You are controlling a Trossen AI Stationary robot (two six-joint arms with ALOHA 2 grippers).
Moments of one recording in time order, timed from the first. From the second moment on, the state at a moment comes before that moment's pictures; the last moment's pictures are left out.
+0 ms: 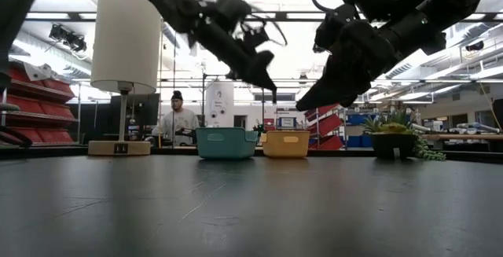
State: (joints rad) left arm 0.41 1.80 1.26 0.06 -0.09 0.21; right arm 0.04 1.50 0.59 0.33 0.06 0.20
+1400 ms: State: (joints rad) left arm 0.42 1.41 0.95 -0.14 0.33 0.43; right arm -0.10 1.50 0.60 0.33 0.16 0.27
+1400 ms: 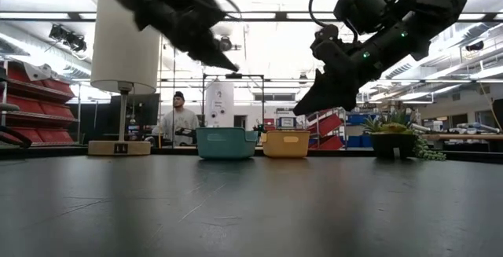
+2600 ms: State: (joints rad) left arm 0.43 1.70 0.76 0.21 0.18 0.18; right arm -0.07 1.50 0.60 0.45 0.16 0.18
